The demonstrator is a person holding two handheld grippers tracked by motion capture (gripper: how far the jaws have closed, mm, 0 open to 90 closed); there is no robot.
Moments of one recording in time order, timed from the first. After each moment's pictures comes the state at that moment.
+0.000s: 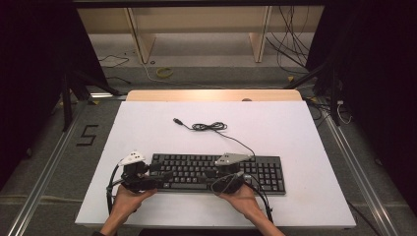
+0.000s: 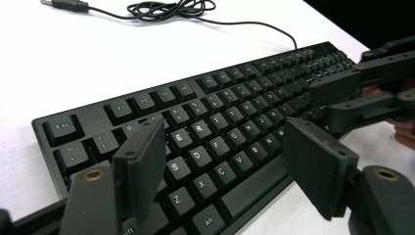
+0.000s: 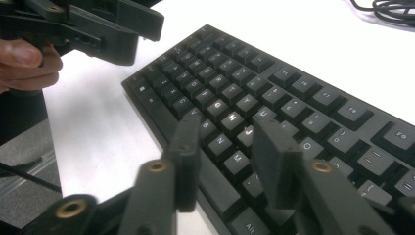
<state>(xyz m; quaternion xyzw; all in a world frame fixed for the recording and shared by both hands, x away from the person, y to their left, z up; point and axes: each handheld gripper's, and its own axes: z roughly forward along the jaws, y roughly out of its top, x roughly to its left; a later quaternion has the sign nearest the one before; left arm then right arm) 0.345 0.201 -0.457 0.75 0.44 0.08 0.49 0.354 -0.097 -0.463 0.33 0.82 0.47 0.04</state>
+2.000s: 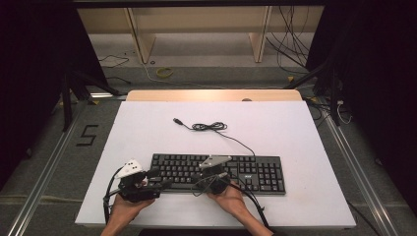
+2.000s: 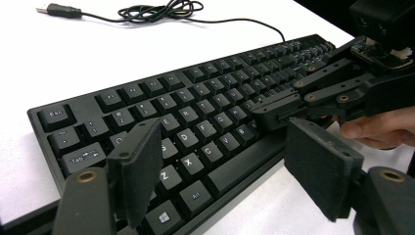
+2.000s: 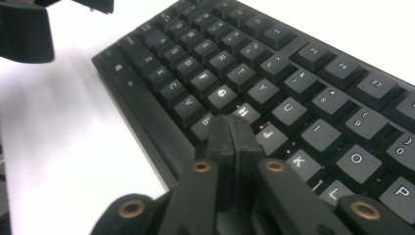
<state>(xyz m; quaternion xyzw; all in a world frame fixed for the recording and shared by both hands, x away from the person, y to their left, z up) 0.322 0.204 -0.463 0.75 0.42 0.10 0.50 0.362 -0.060 -0.486 0.34 0.84 0.42 0.05</state>
